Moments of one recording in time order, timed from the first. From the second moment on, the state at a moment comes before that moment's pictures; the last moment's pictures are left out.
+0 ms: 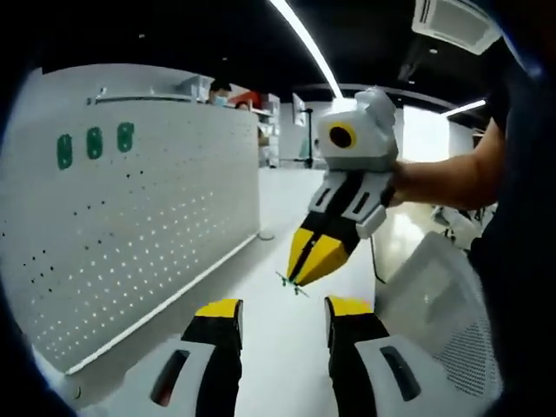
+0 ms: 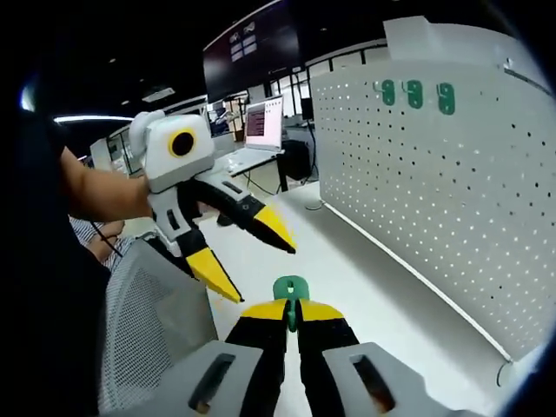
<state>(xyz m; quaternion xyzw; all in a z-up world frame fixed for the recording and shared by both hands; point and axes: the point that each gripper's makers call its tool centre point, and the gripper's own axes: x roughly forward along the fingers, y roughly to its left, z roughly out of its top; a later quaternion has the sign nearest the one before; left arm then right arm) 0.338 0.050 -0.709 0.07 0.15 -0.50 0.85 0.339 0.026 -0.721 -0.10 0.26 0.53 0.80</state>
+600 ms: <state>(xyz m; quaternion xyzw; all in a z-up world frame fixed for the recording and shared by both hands) 0.355 0.069 -0.693 0.04 0.11 -0.43 0.90 0.351 0.015 -0.713 -0.08 0.24 0.50 0.83</state>
